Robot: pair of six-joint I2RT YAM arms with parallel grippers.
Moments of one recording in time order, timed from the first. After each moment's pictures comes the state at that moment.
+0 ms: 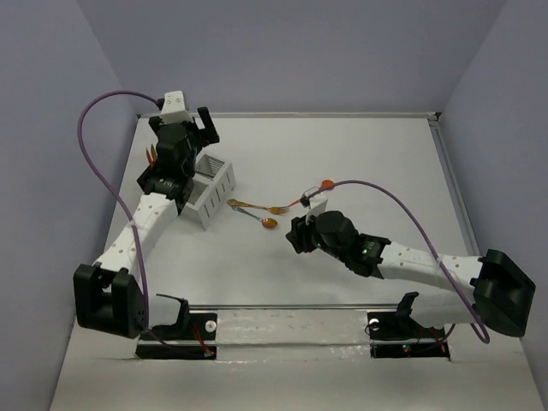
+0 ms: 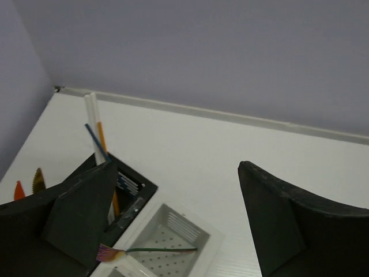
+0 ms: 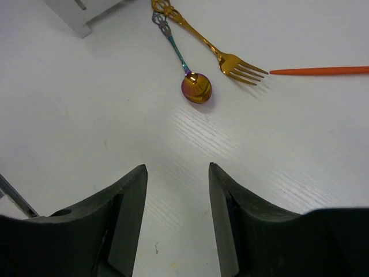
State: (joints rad) left arm -0.23 1.33 1.05 0.21 -0.33 -0.16; right arm 1.00 1.22 0.65 0.13 0.26 0.34
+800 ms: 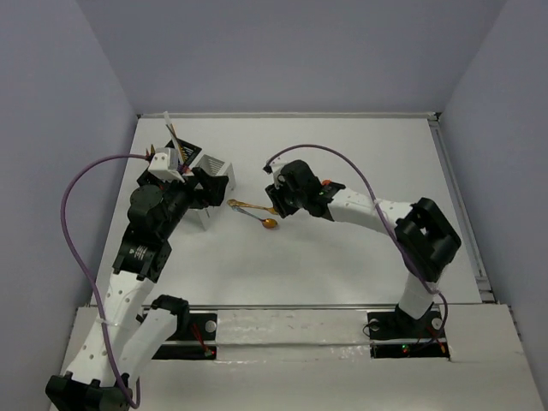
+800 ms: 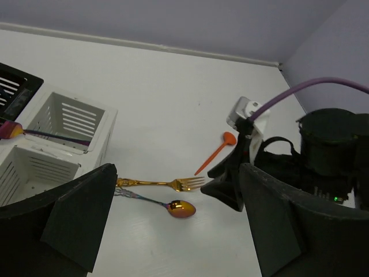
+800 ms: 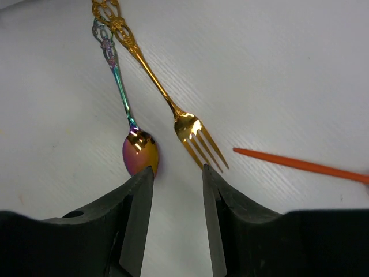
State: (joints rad) left arm -0.26 0.71 0.76 -0.13 0.13 -0.41; right arm 0.79 1.74 1.19 -0.15 -0.01 0.05
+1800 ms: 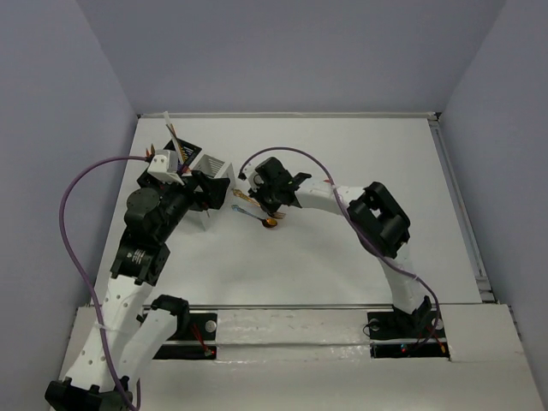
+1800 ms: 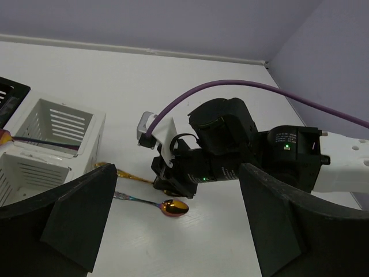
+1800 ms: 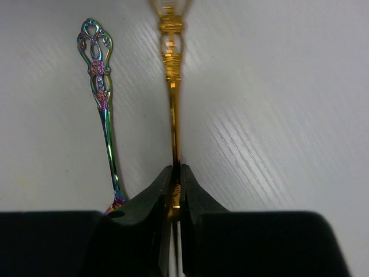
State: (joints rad) left arm -0.26 0.66 0.76 -0.14 0.18 -0.40; right arm 0.79 2.18 1.60 -0.31 -0.06 -0.16
